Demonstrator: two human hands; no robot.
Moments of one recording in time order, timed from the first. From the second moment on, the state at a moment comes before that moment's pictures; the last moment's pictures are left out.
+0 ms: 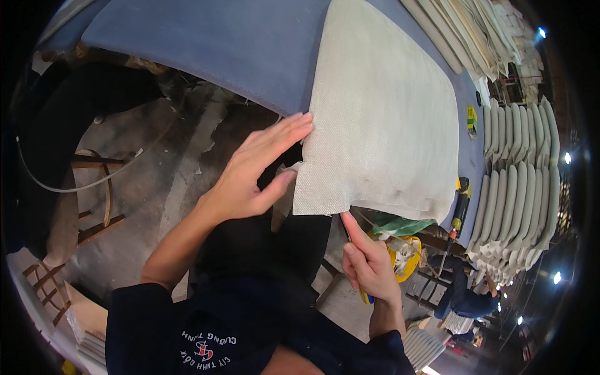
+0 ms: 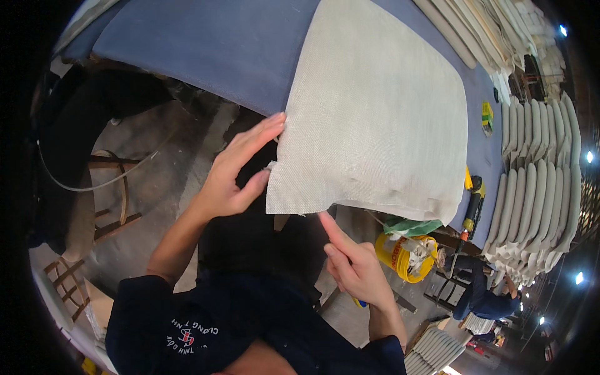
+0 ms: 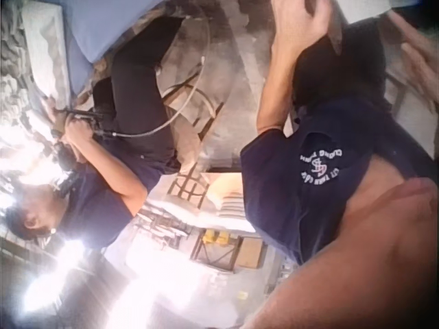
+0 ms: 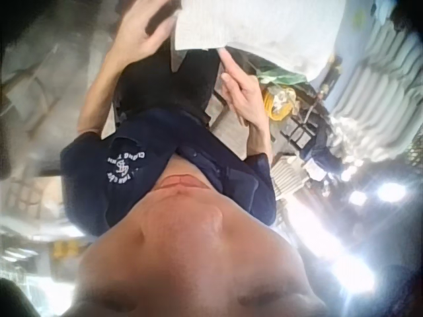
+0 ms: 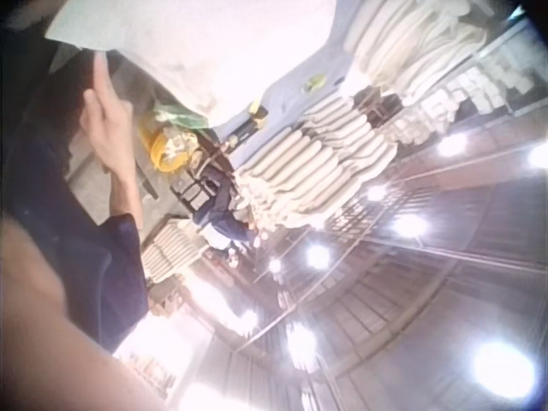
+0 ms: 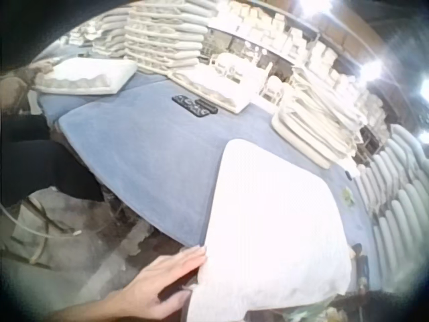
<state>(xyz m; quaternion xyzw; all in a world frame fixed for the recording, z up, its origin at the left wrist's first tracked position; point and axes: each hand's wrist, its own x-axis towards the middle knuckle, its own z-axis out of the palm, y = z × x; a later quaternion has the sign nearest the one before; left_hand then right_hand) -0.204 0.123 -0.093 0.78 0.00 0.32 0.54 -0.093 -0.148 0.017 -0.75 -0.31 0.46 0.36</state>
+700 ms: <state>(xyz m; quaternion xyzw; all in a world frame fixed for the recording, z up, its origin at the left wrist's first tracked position) -0.159 0.103 -0.134 0.69 0.02 0.46 0.56 -0.114 -0.151 -0.015 -0.69 -0.24 0.48 0.48</state>
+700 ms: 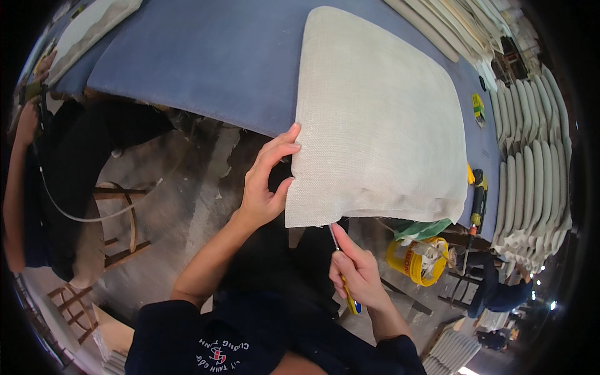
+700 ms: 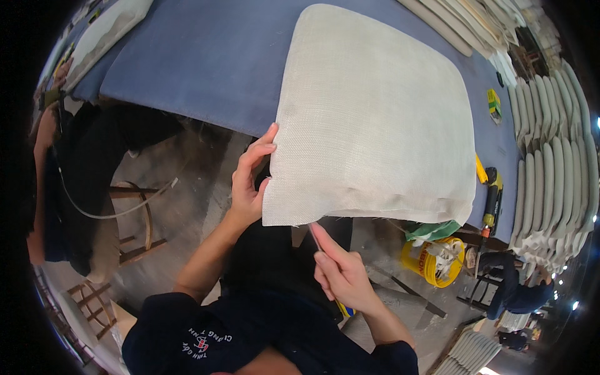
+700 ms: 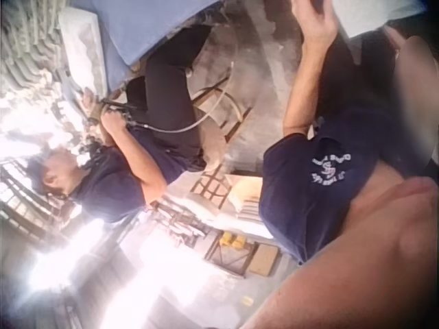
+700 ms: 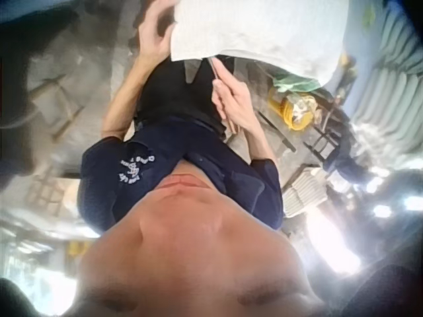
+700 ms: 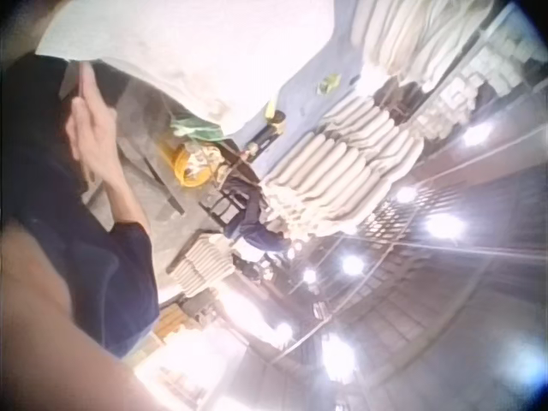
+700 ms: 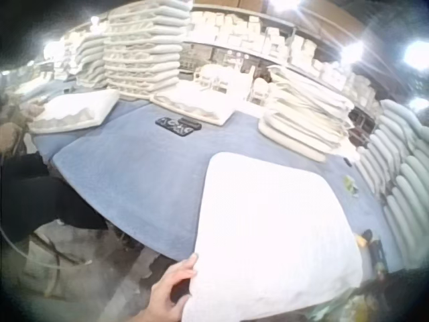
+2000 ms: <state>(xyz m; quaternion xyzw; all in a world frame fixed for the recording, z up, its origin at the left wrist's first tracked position) -0.178 0.200 -0.054 0.83 0.22 0.43 0.27 0.091 -0.262 0.069 -0.58 -0.30 -0.34 0.67</state>
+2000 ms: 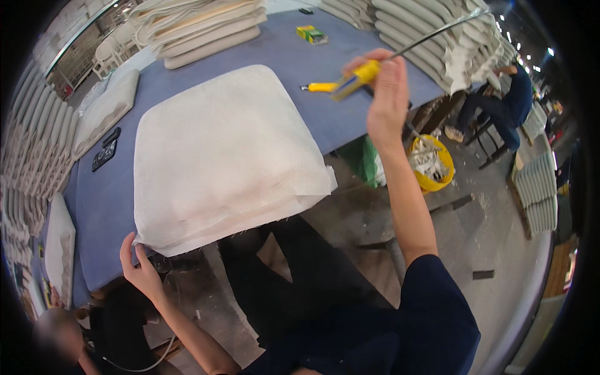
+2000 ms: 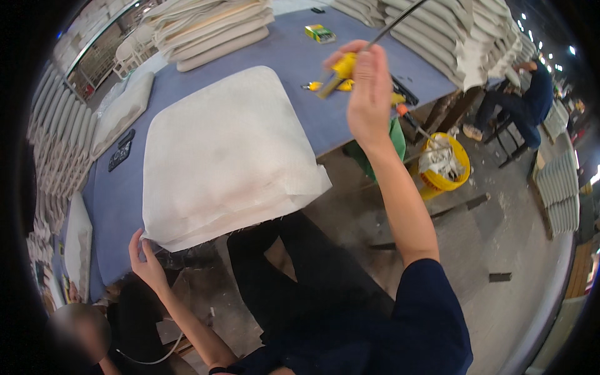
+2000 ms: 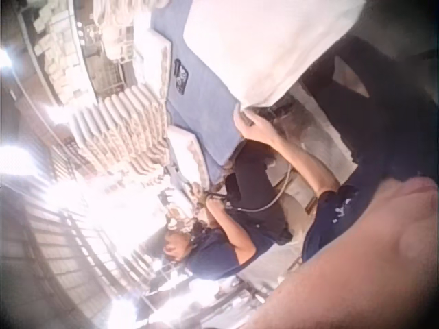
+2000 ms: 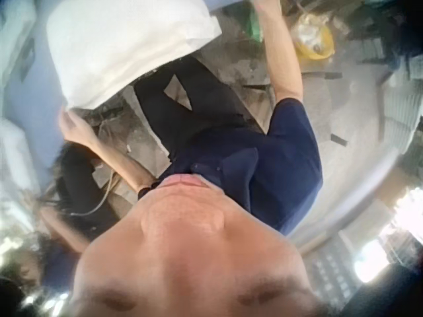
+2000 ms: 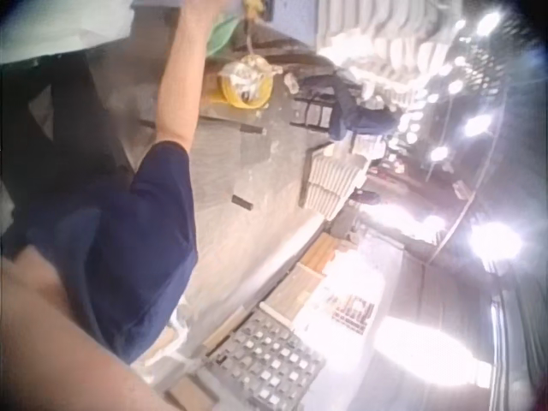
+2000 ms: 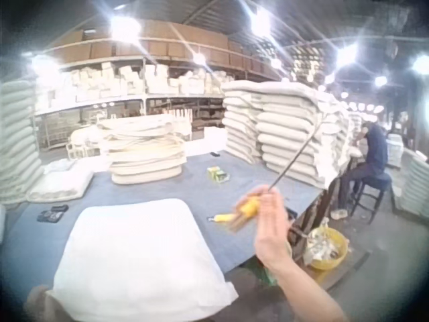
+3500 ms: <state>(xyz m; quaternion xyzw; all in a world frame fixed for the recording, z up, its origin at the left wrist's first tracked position) 0.022 -0.090 -0.013 0.91 -0.35 0.20 0.11 0.097 -0.292 -0.065 -0.52 -0.17 -0.22 0.81</state>
